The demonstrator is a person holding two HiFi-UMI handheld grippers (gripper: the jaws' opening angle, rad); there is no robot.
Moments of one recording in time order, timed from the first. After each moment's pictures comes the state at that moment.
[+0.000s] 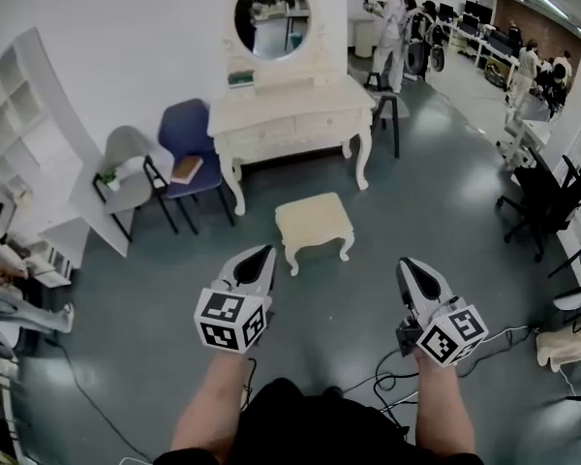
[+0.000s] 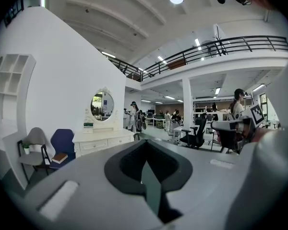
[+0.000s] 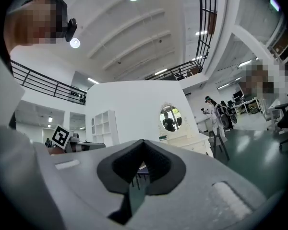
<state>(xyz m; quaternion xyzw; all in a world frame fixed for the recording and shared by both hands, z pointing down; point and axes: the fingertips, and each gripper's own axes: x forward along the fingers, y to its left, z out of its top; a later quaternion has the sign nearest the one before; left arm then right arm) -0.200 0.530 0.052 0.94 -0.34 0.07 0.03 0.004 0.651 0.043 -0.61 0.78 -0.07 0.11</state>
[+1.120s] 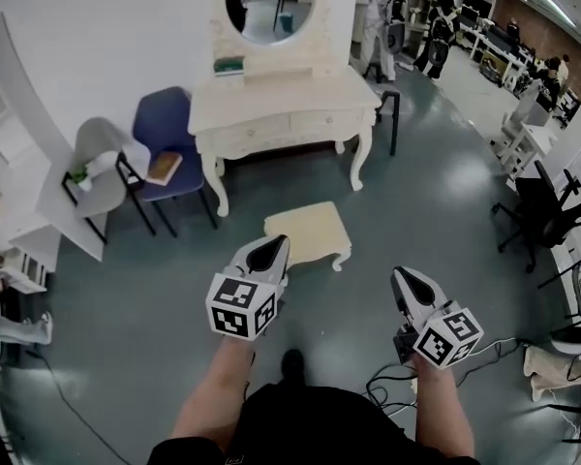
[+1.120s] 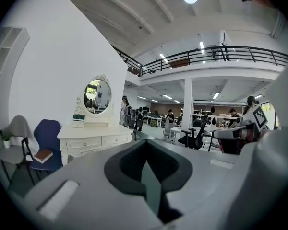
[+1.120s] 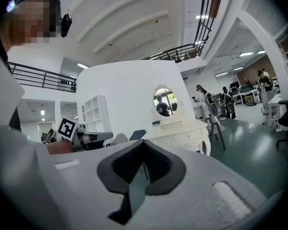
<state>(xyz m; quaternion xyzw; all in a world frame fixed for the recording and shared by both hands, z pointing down) -0.140 0.332 0.086 0.95 -0.29 0.07 0.07 0.024 0.468 0.089 -0.62 0.77 -0.14 0.04</state>
